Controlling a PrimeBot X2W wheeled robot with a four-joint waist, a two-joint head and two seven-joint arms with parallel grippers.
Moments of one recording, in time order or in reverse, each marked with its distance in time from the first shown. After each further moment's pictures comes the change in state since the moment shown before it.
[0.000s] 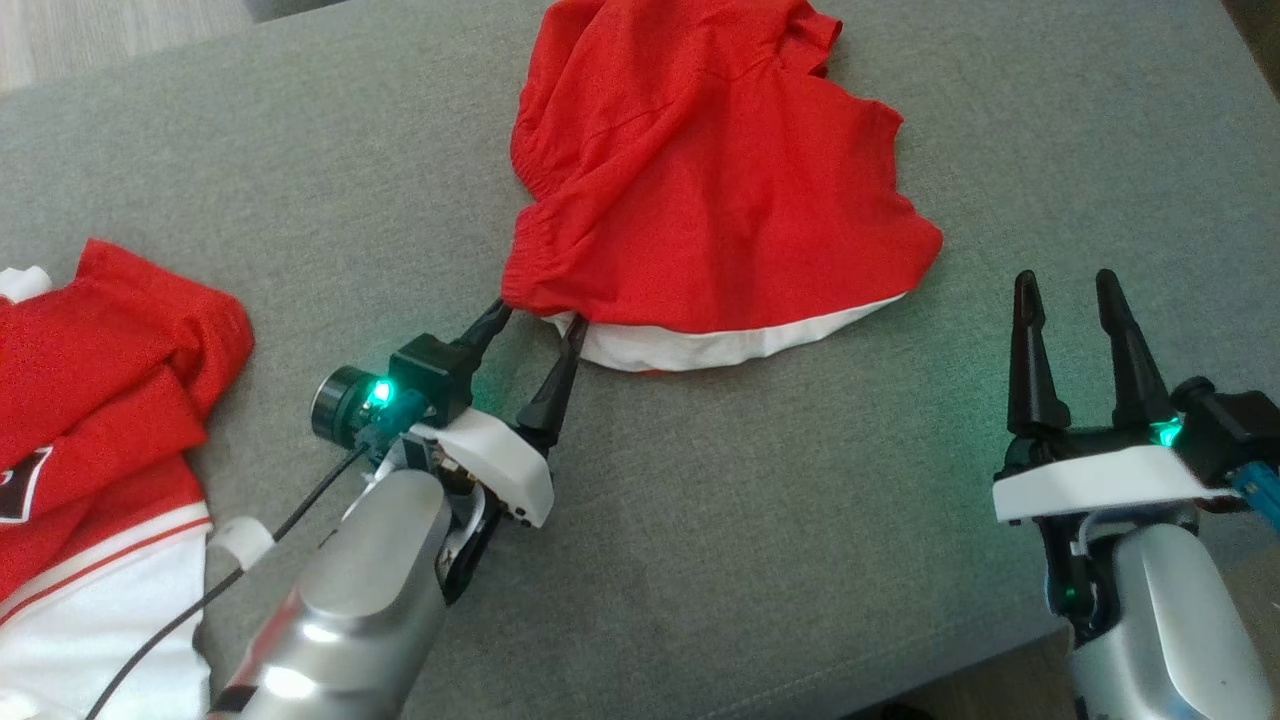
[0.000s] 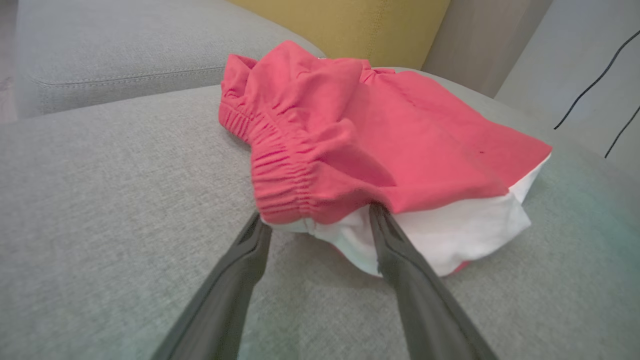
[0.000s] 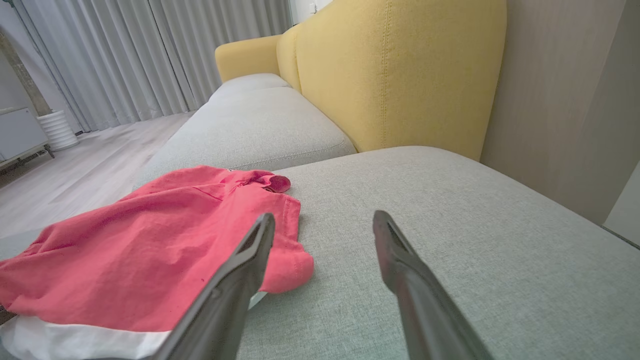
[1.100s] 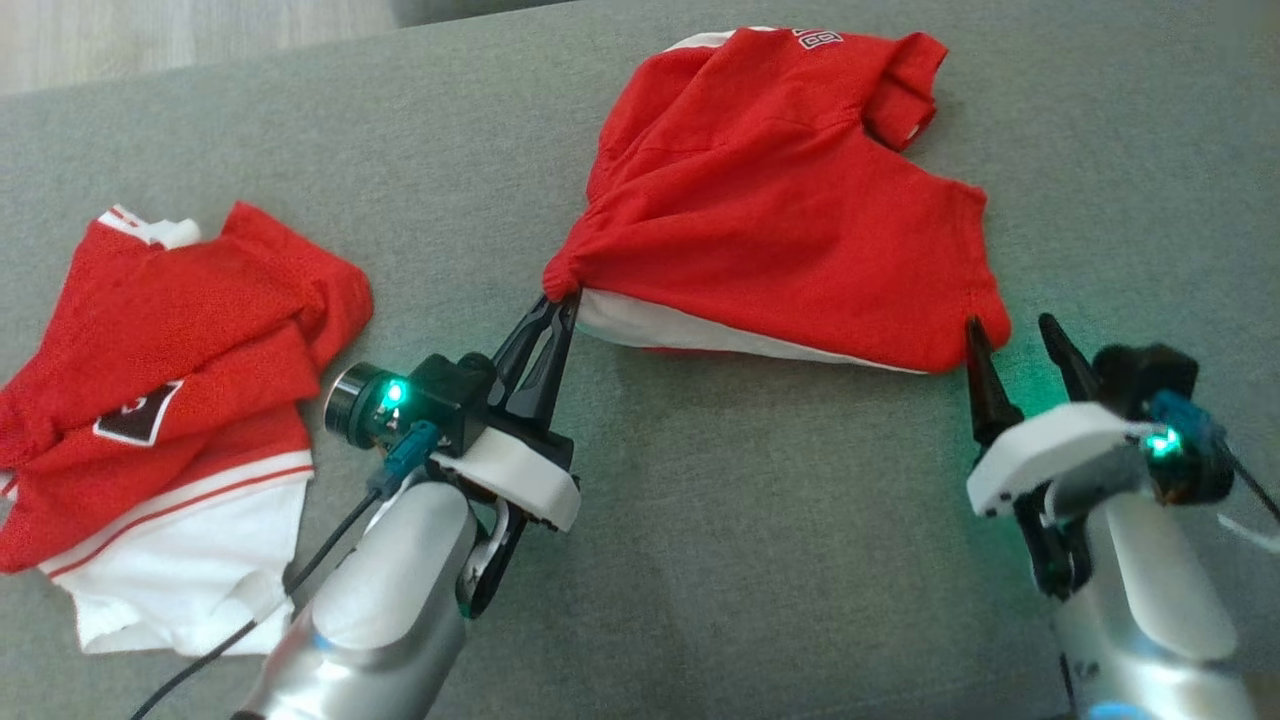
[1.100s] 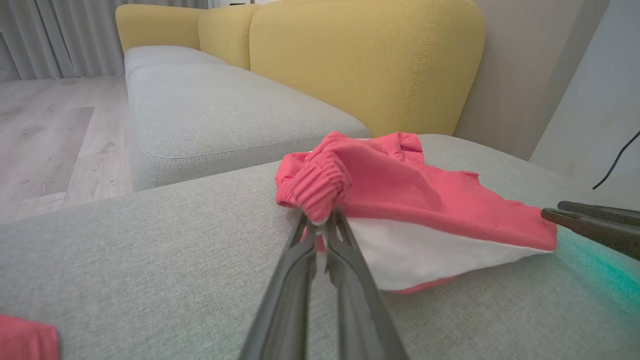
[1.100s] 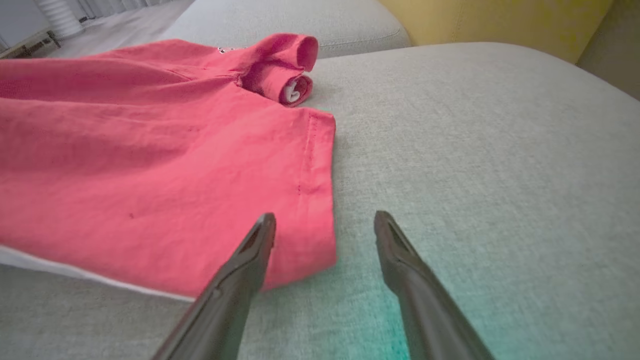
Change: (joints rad) left arm 0.062 0.016 -0.019 -0.183 0.022 0.093 -0.065; right arm -0.141 0.000 -0.032 0.314 -0.111 0.000 0.181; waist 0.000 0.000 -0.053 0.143
